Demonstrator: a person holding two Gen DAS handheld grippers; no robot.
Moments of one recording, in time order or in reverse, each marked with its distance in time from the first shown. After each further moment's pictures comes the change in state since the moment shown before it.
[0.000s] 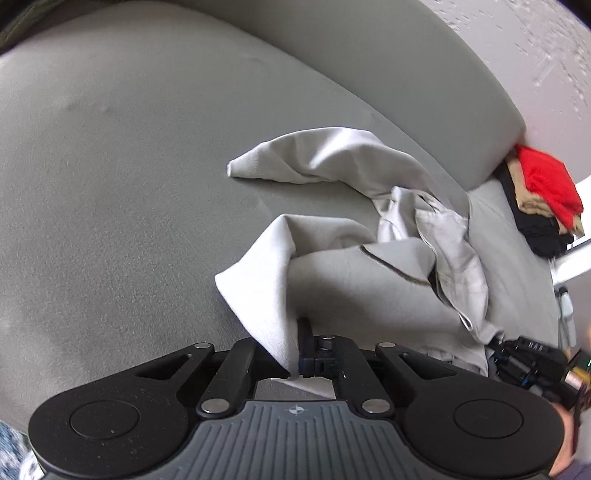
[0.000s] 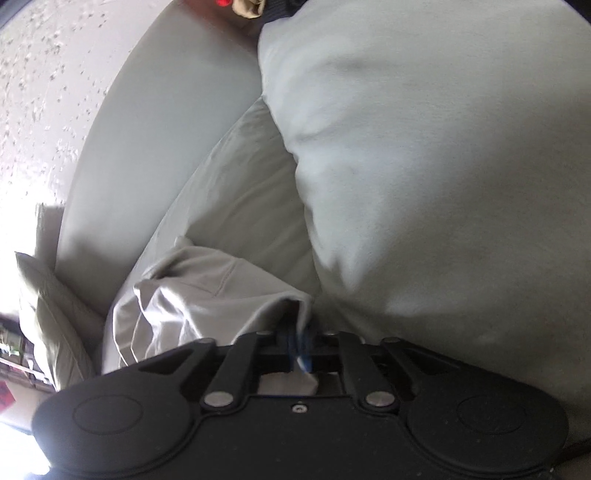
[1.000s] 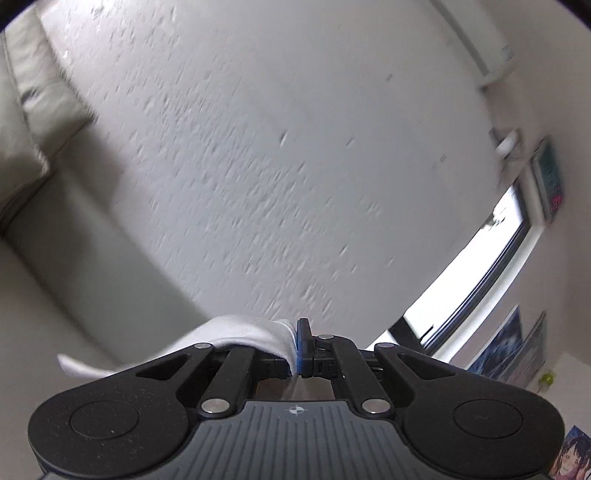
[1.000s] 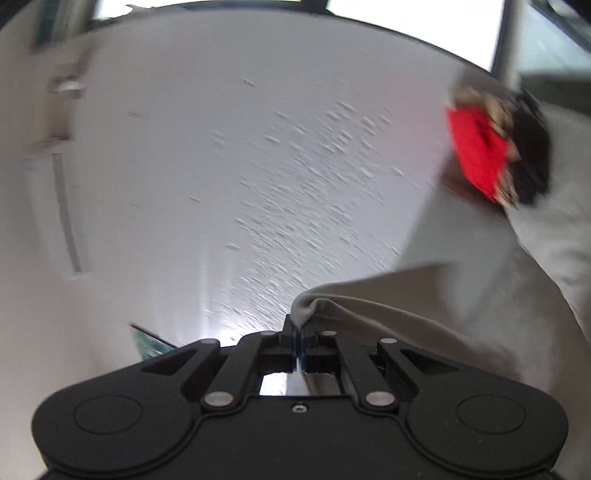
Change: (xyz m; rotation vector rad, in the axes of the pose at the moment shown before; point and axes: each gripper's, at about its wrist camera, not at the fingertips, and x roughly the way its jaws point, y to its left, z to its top) left arm -0.382 -0.095 0.022 -0.009 -0.748 -0.652; right arm -0.371 0.137 -0.028 0.079 -0.470 0.778
